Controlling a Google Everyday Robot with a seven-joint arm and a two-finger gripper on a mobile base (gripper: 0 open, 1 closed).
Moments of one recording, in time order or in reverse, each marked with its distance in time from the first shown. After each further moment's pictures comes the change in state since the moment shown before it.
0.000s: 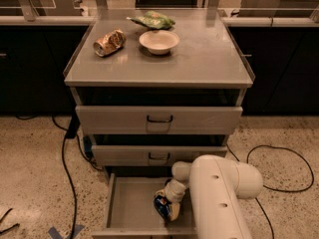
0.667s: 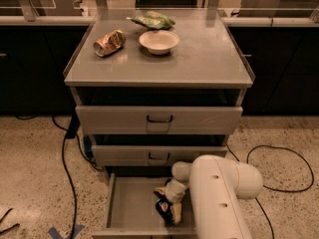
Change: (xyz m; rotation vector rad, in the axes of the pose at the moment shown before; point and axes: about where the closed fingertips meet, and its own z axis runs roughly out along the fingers) arm 0.000 0.000 0.000 -0.001 0.000 0.000
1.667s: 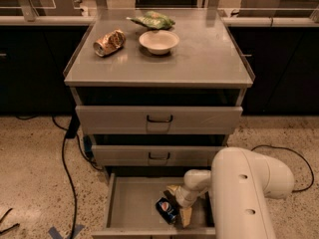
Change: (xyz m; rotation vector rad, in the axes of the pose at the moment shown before) arm 0.016 0.035 -0.045 0.162 0.106 0.068
